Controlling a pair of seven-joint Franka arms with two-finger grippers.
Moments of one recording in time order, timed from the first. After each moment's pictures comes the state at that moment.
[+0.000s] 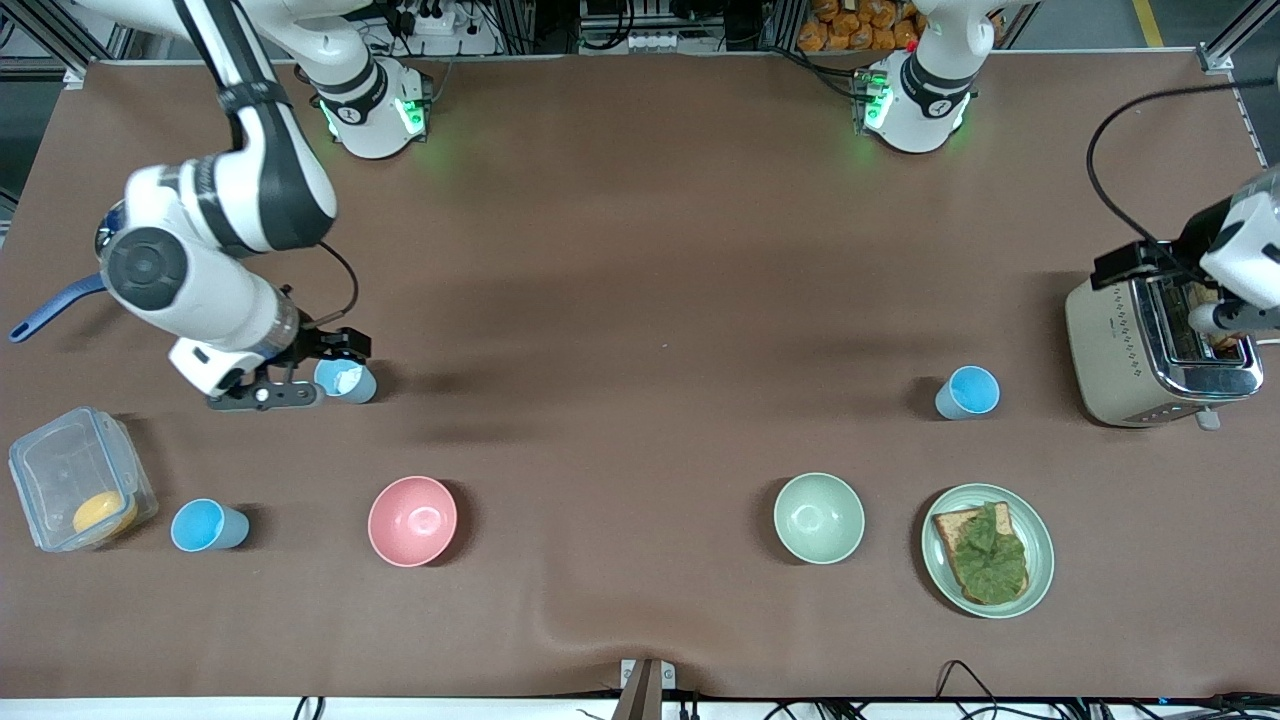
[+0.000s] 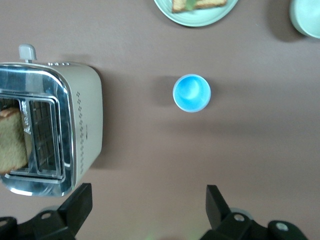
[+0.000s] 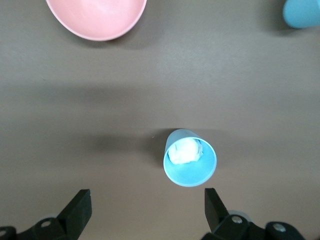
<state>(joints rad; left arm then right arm) 0.20 0.03 -0.13 -1.79 0.03 1.70 0.00 0.14 0.21 0.04 -1.98 -0.05 2.08 0.13</state>
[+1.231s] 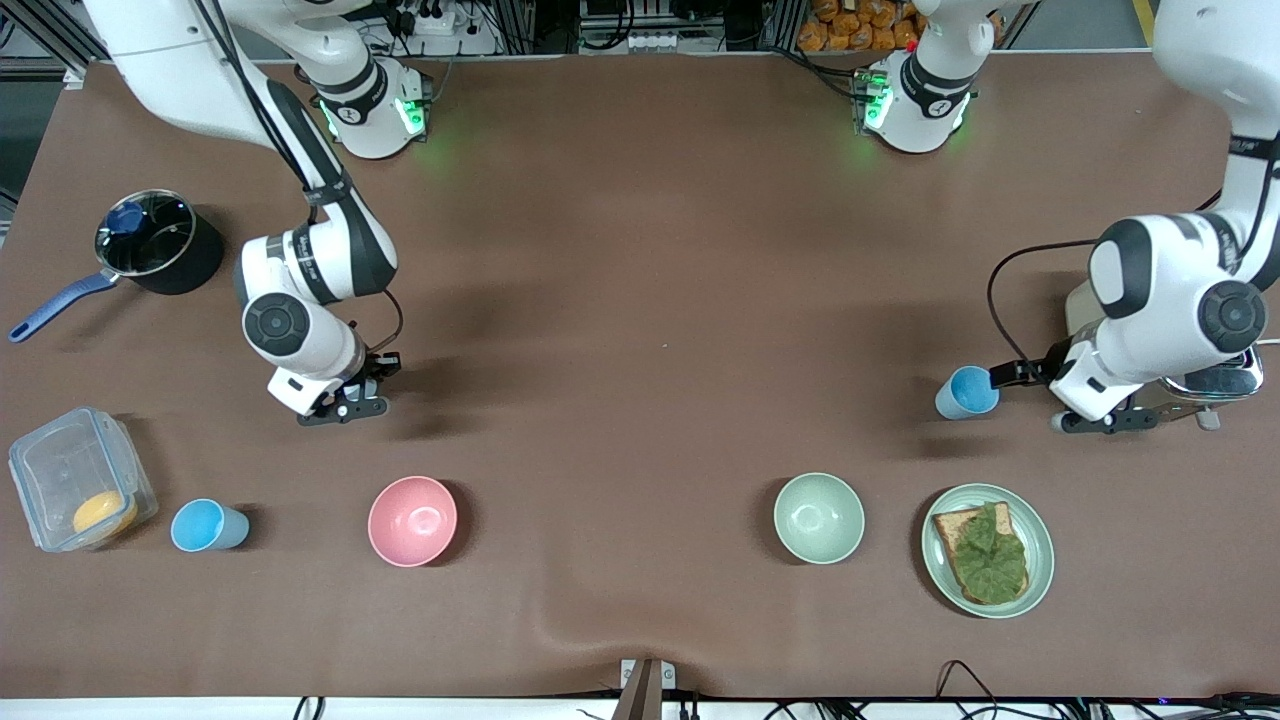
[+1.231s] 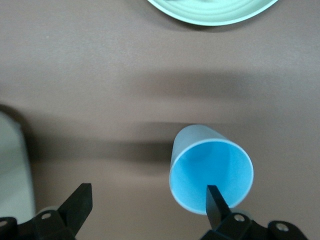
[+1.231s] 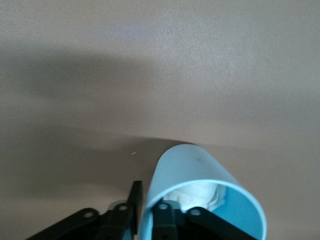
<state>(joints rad) 0.20 0.37 -0.14 -1.99 0.03 2.24 0.00 0.15 0.42 0.02 -2.08 -0.16 2.33 0.09</state>
